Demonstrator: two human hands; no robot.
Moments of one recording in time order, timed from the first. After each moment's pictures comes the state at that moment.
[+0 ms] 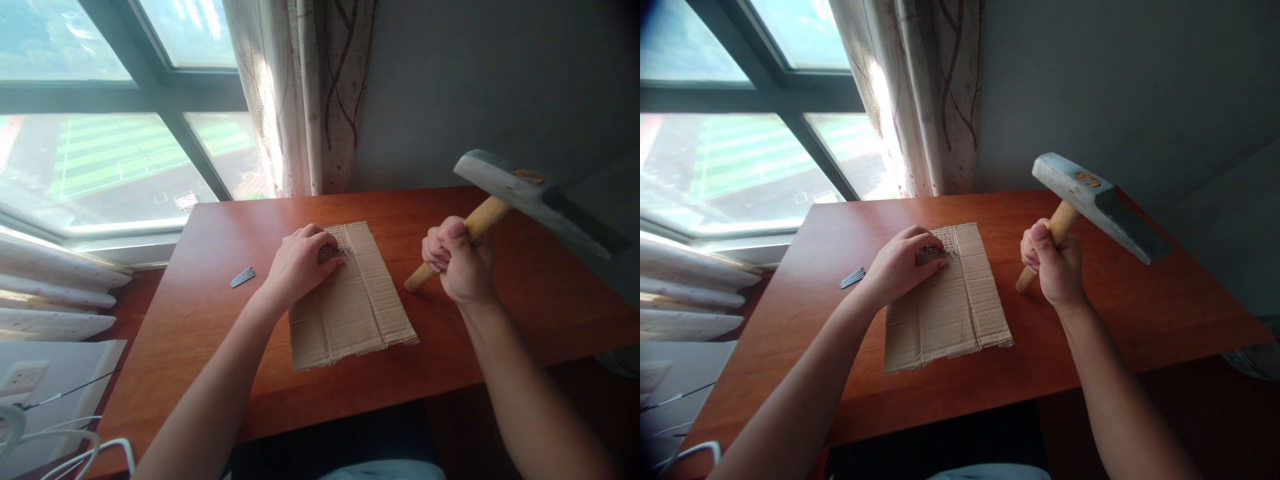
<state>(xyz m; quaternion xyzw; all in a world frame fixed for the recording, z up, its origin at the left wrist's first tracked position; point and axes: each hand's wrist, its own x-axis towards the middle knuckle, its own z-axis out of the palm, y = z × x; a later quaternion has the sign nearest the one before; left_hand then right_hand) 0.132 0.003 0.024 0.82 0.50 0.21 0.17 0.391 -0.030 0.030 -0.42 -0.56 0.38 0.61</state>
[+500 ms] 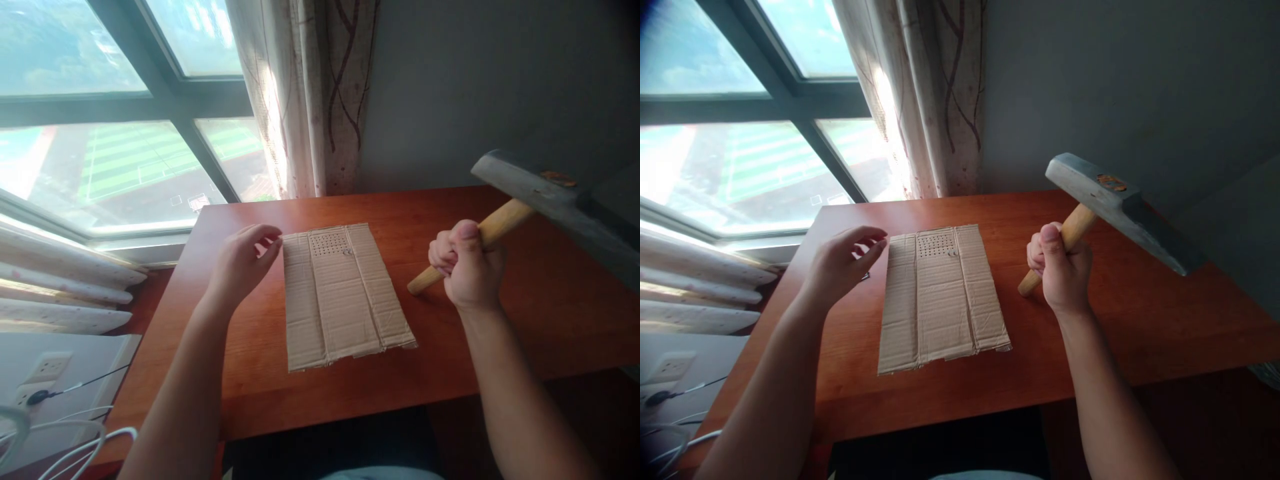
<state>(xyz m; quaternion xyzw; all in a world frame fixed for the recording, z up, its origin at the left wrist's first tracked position) 0.060 0.000 0.028 0.75 0.58 0.29 0.13 0.393 -0.031 0.024 -0.41 -0.51 0.36 0.66</state>
